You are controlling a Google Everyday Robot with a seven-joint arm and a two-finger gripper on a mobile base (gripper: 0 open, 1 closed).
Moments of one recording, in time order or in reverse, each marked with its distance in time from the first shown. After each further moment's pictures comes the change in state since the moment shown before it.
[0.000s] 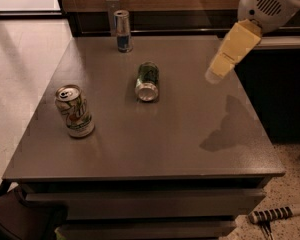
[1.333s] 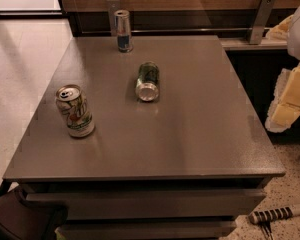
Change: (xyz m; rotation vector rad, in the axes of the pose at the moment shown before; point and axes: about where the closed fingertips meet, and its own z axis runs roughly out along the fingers) arm 0.085 0.041 -0.031 0.111 0.077 -0.324
